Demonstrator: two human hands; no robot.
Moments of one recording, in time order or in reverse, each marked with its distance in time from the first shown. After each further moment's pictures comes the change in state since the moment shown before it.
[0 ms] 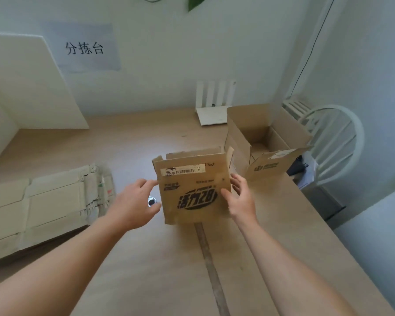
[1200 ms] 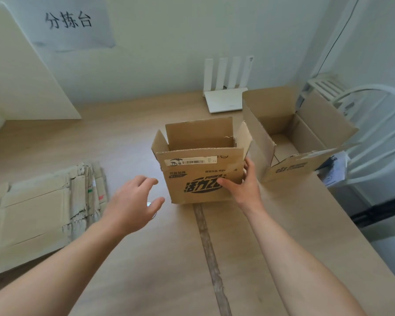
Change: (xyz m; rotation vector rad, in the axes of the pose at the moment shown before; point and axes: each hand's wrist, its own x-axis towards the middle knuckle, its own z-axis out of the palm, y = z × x) left_hand 0.073 -0.024 0.042 -0.030 0.096 -0.004; right_hand 0.117 0.036 0.035 0.128 -0.088 -0.012
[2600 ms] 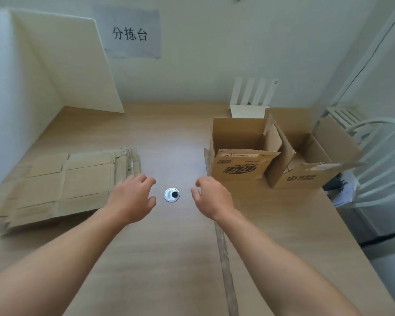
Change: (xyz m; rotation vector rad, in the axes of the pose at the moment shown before) left_hand -0.080 -0.022 -0.052 0.247 -0.102 -0.129; right_hand -0.098 -0.070 0.095 -1.001 -0.361 -0.300
